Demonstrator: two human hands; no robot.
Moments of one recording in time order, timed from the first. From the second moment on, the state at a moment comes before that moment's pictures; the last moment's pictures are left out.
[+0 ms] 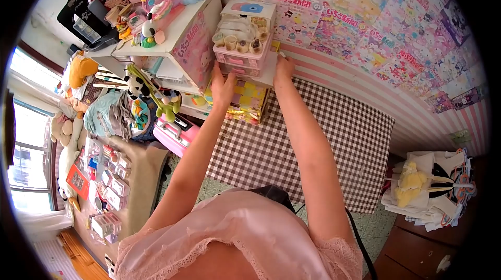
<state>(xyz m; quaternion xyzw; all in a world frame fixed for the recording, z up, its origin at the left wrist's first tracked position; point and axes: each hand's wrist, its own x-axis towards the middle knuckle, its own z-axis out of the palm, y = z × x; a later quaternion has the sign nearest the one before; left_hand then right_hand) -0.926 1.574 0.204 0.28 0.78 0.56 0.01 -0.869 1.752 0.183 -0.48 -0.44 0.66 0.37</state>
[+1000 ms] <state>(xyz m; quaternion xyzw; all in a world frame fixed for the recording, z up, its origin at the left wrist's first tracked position) -0.889 1.557 0.203 0.33 0.86 0.32 -0.21 -0.862 1.730 0.186 -0.44 -0.52 0.61 0.41</state>
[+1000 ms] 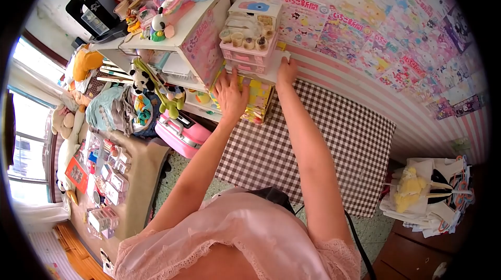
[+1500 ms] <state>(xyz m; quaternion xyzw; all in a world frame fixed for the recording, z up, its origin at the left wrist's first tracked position) -0.912 1.565 0.189 0.26 0.85 0.44 -0.13 -0.861 1.725 0.191 -0.44 -0.42 0.66 0.43</state>
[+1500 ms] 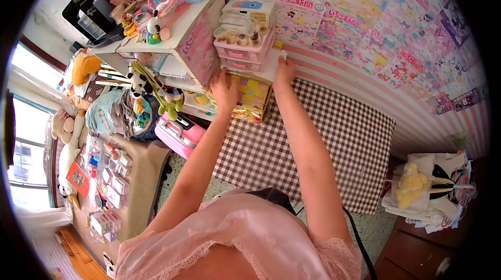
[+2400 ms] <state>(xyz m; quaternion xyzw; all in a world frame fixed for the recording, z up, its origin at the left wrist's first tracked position) -0.914 1.568 0.193 0.25 0.86 0.44 -0.07 -0.868 1.717 0.203 -0.51 -0.68 0.34 0.40</state>
